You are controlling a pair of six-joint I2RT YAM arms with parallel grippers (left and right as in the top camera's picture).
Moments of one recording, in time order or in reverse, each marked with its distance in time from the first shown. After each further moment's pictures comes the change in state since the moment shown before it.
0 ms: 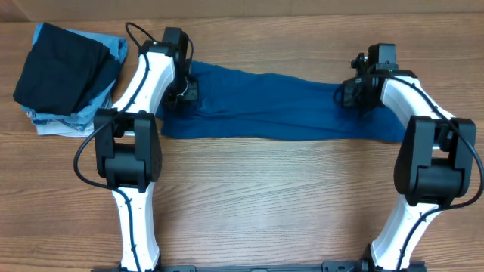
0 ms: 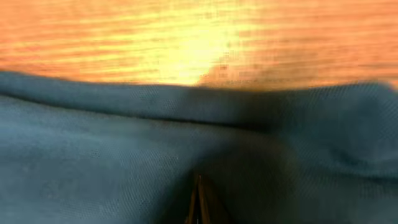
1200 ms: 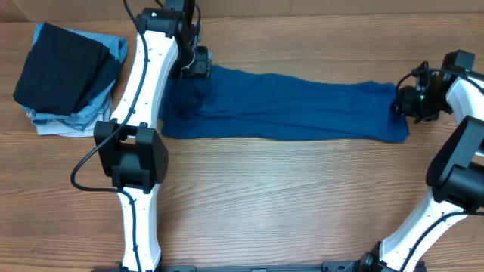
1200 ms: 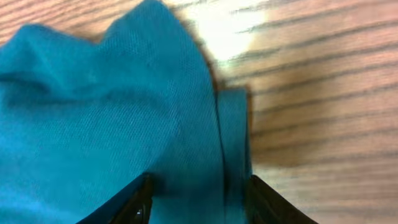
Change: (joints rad) left arm -0.052 0.002 0.381 -0.219 0.061 0.037; right arm -0.348 0.053 0.131 -0.240 -0.135 -0.181
